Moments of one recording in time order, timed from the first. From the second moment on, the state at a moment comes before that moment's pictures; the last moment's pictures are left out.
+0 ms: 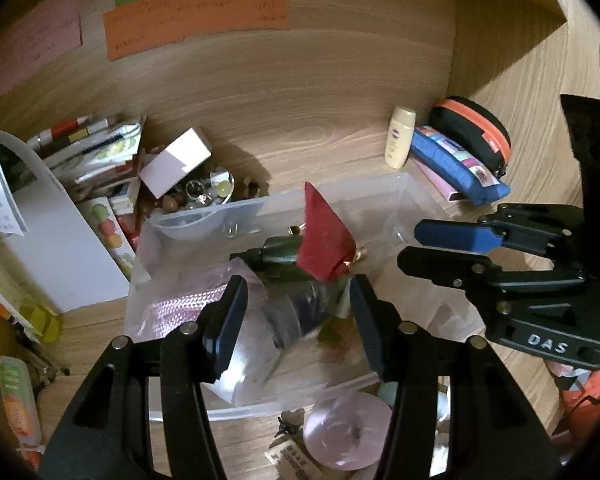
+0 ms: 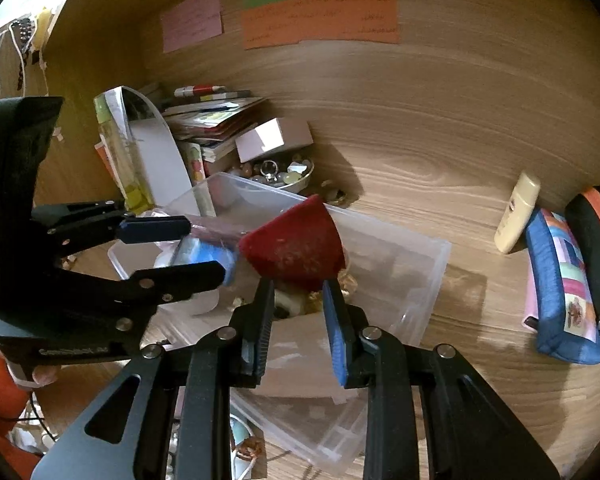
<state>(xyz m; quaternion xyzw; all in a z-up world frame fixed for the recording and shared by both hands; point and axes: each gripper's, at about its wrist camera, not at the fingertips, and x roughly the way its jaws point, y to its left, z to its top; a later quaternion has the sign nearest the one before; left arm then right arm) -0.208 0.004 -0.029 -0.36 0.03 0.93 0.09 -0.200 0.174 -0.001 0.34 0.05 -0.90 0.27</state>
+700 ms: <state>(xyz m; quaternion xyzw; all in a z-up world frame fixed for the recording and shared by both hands) -0.144 -0.027 -0.007 -0.34 0.01 0.94 0.04 -0.133 0.196 0.023 0.32 0.05 -0.92 0.24</state>
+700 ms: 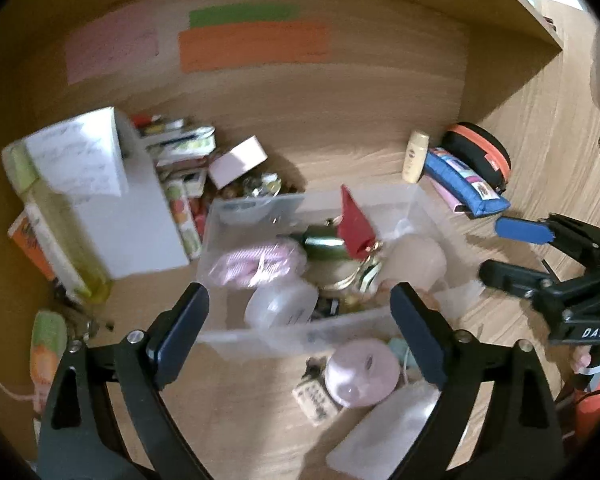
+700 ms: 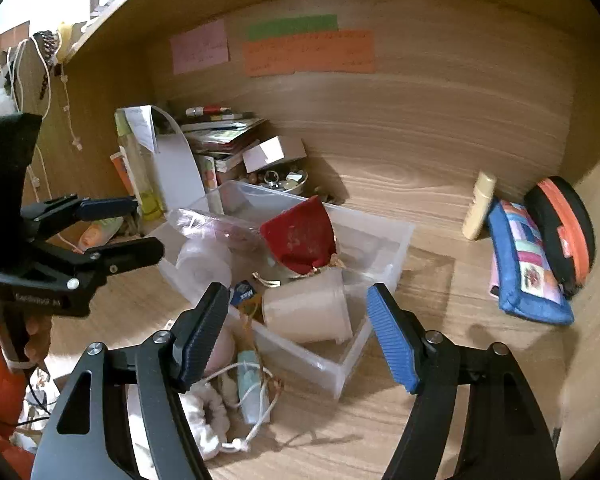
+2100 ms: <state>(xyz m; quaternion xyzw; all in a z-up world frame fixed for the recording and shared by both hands) -0.047 -0.107 -0.067 -0.40 -0.05 0.91 -0.03 -0.052 0.102 -0.070 0.43 0.08 -0.87 0.24</state>
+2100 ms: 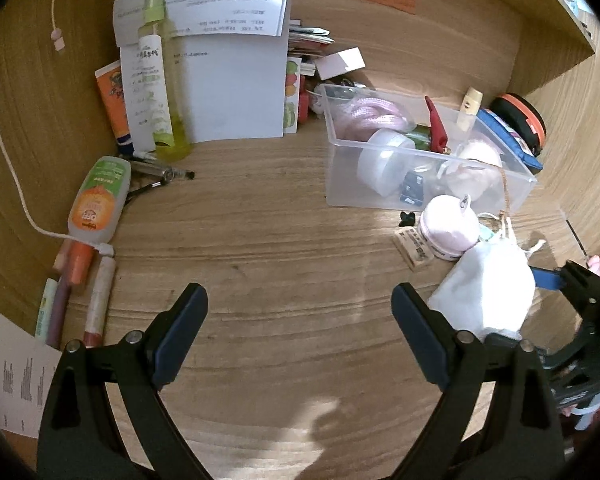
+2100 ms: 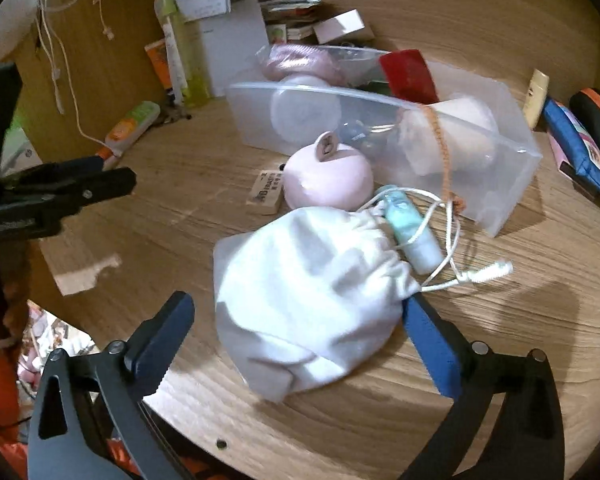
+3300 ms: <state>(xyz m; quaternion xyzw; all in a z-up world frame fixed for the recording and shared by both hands) -0.137 -0.027 -0.103 -0.46 0.07 0.88 0.10 -0.081 0.230 -0.031 0.39 -0.04 -0.89 0.23</state>
